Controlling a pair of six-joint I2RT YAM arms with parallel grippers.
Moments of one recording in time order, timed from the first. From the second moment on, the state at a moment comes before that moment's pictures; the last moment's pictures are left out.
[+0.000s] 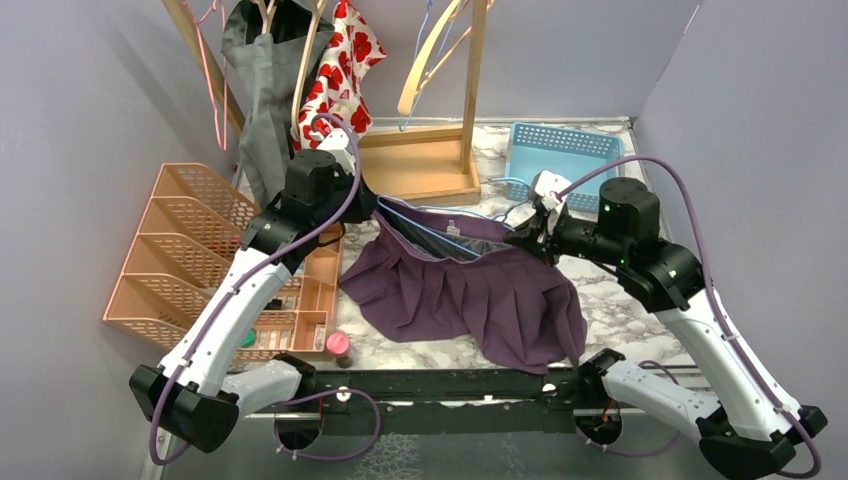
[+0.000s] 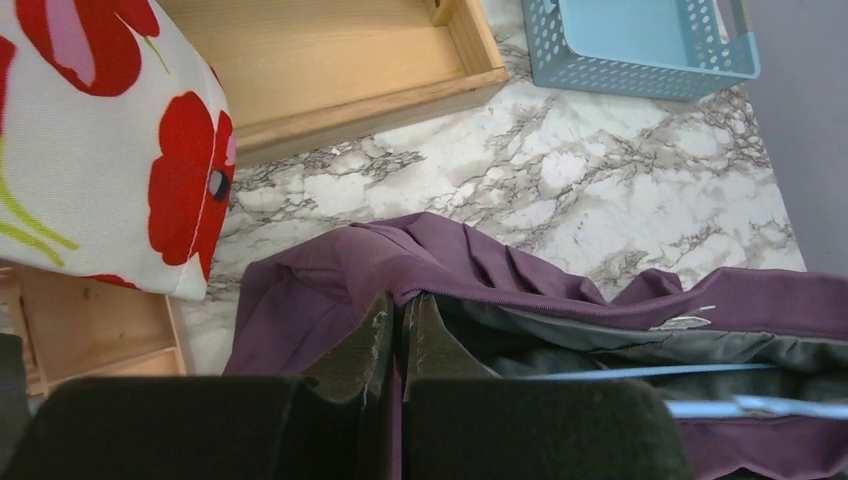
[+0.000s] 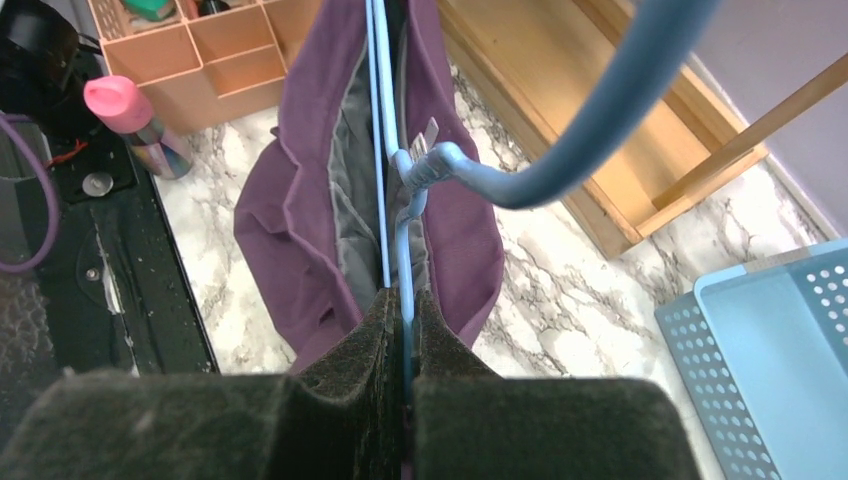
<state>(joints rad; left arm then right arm) -0.43 1.11 1.18 -0.54 0.06 -0.38 0.55 0.88 1.18 -0.66 -0.48 -0.33</state>
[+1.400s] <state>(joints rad) -0.50 1.20 1.33 -0.42 0.44 -0.35 0.68 1.25 1.40 -0.58 -0.38 -0.22</state>
